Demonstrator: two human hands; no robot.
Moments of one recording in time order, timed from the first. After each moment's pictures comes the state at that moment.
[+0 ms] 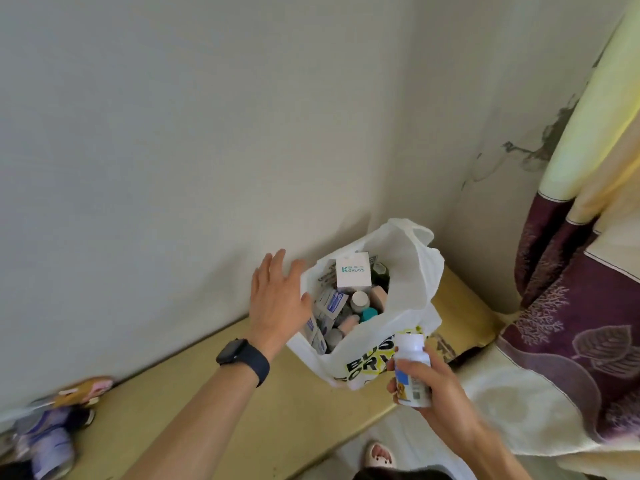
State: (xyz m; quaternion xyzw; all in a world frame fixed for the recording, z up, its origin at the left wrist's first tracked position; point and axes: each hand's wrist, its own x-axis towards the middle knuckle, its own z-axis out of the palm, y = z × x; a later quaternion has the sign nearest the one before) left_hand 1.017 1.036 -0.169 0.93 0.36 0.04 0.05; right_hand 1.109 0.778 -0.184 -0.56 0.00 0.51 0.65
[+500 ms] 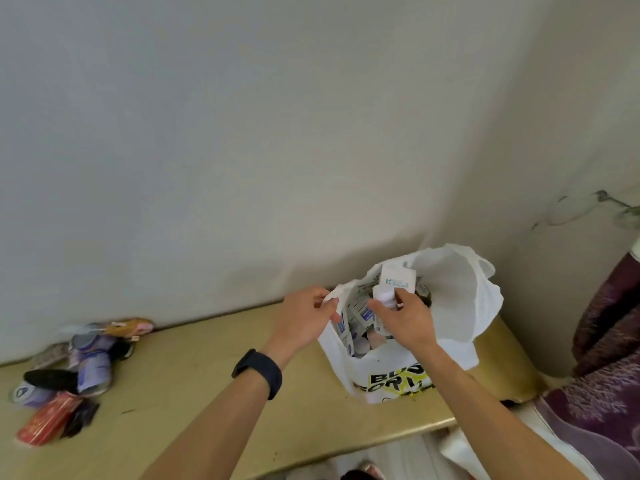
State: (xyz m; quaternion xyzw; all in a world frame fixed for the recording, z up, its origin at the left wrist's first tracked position) left_hand 0.979 1.022 -0.163 0.77 0.48 0.09 0.41; right_hand 1.157 0.930 -0.224 -0.83 -0.31 0.28 0.38
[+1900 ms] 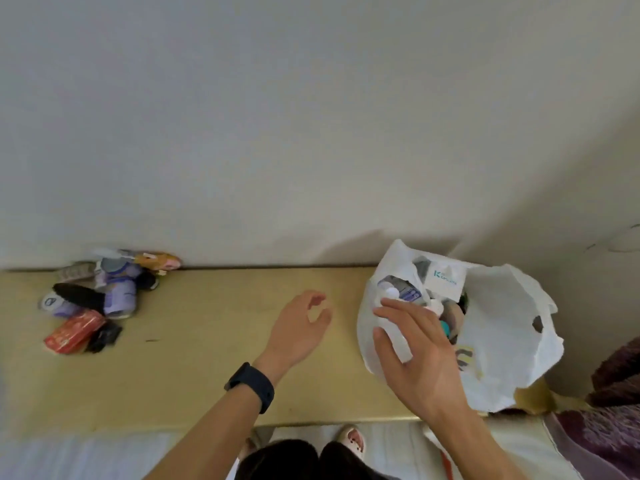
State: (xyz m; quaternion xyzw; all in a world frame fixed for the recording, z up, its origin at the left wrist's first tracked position) left_hand 0.873 1.020 -0.227 0.70 0.53 0.14 0.45; right_hand 1.038 0.897 -0.167 -0.71 -0.59 0.04 0.38
